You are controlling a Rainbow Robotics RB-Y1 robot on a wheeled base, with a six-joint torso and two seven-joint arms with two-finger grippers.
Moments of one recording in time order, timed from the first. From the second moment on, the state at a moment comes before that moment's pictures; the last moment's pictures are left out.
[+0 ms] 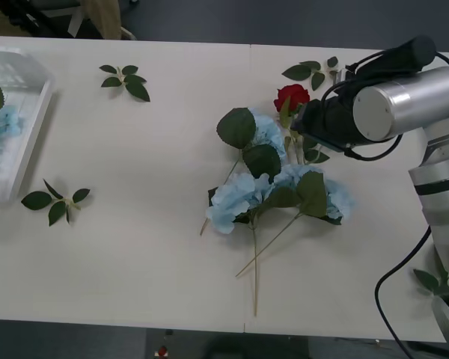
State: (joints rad) right arm -0.58 -0.37 0.12 -1.64 -0.49 1.38 0.90; left arm -0.73 0.98 -0.01 -1.19 0.75 1.59 -2.24
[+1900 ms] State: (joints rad) right arm -0.58 -0.37 0.19 -1.32 -0.32 1.12 0.80; left arm -0.99 0.46 -0.69 -1.03 1.15 0.85 -1.90
